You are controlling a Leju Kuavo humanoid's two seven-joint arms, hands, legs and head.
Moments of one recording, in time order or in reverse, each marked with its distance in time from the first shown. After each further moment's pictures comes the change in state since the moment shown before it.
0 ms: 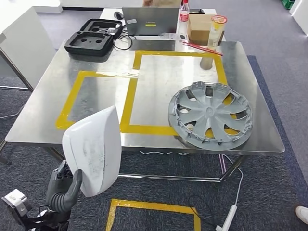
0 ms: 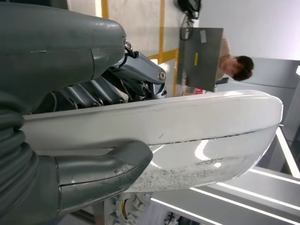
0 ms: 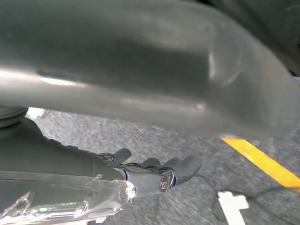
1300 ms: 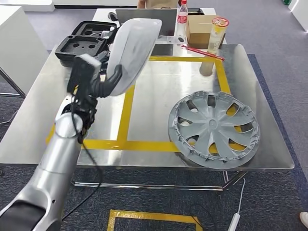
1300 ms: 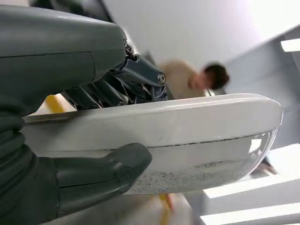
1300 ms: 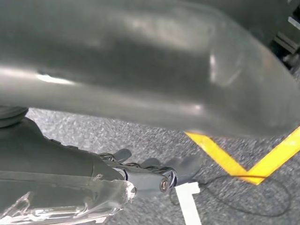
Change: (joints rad) left arm -1.070 -0.078 -0.143 0.631 -0.493 0.208 0.366; right arm -0.025 -0.022 0.052 0.001 -0.012 0.075 -0.050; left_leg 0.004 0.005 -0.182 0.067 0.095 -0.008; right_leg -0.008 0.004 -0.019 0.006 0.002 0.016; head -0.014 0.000
